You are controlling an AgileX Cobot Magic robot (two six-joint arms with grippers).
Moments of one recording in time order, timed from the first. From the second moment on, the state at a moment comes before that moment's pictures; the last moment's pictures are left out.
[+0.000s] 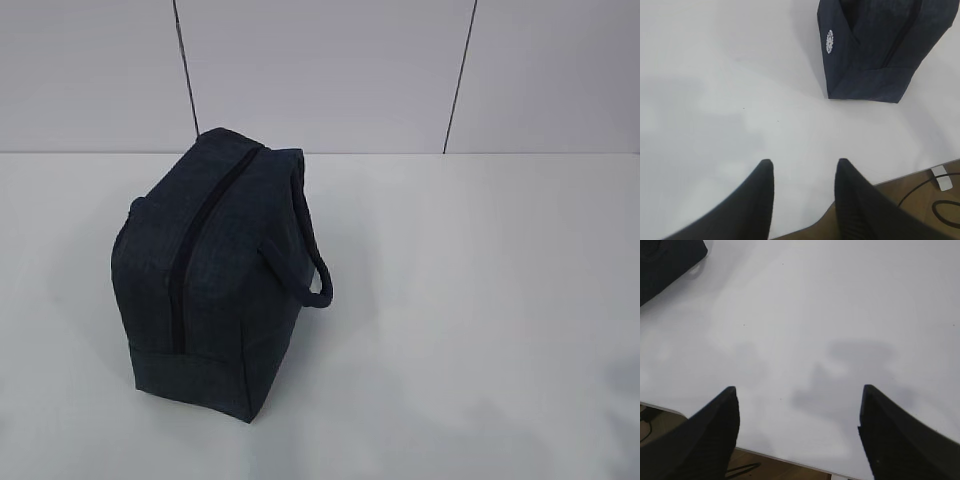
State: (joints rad) left arm -0.34 0.19 -0.53 -0.03 1.09 -0.08; right arm 0.19 -0.01 -0.49 -0.03 1.16 -0.06
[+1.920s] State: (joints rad) left arm -0.34 0.19 -0.53 -0.03 1.09 -0.08; right arm 0.06 -0.02 -0.49 -0.05 1.15 0.00
